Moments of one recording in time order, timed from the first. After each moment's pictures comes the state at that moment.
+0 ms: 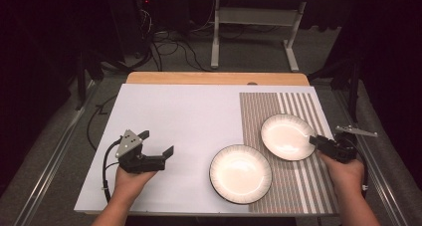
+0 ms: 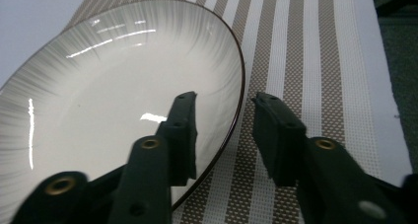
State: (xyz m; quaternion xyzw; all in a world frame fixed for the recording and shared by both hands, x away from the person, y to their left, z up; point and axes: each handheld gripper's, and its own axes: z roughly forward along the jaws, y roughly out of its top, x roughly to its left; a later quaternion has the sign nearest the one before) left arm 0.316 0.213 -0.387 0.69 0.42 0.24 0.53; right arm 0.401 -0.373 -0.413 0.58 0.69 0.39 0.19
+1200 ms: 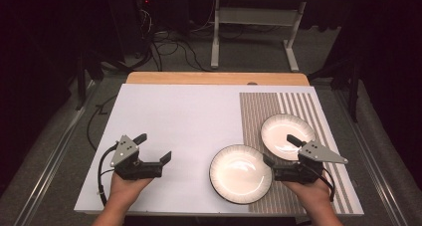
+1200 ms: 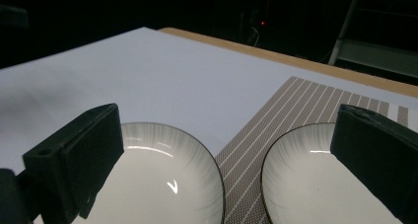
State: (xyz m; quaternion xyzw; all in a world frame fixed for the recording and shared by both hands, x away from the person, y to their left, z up) left arm 0.297 0.216 -0.381 0.70 0.40 0.26 0.53; right arm 0.315 -0.239 -0.365 0.35 0.73 0.53 0.25
